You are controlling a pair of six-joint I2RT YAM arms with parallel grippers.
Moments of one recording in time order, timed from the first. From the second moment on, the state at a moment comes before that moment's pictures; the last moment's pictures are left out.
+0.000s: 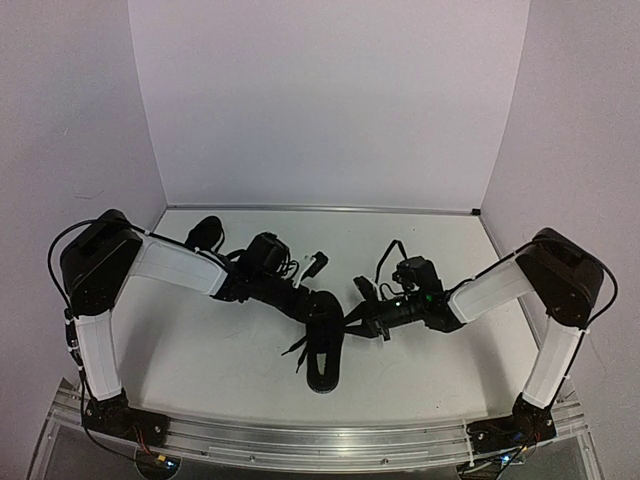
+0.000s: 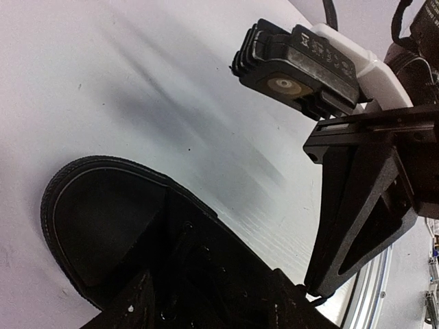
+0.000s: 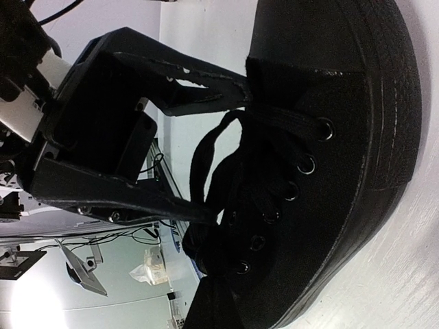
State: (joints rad) left arm -0.83 1.92 1.11 0.10 0.51 -0.27; right arm 0.70 1.84 0.75 0.54 -0.83 1.04
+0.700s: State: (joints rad) left arm -0.80 1.80 0.96 0.18 0.42 -0.31; right arm 0.70 1.69 0.66 0.35 -0.73 0.97
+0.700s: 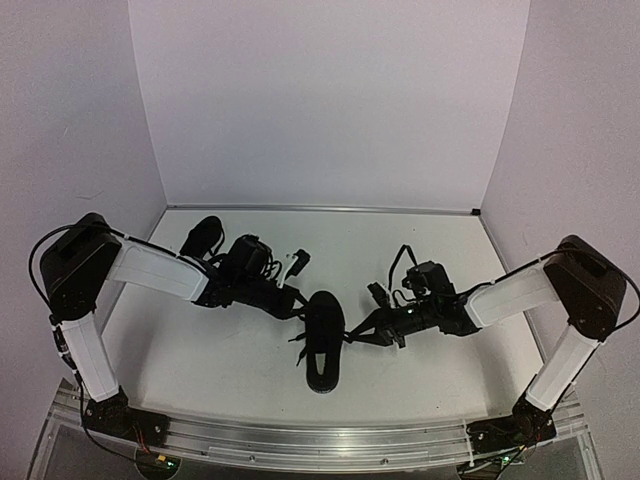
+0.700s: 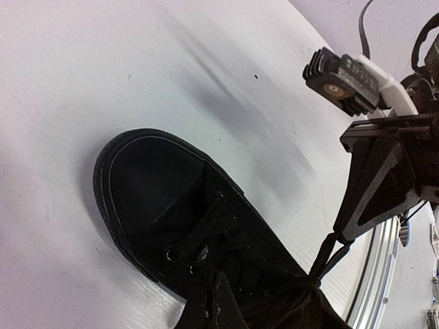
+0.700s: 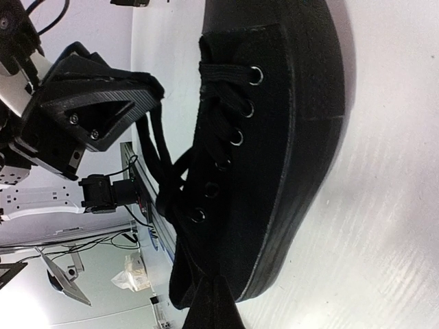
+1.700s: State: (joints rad) left arm -0.79 1.73 0.82 0.28 0.34 -0.37; right arm 0.61 1.66 0.61 0.20 -0.63 0.86
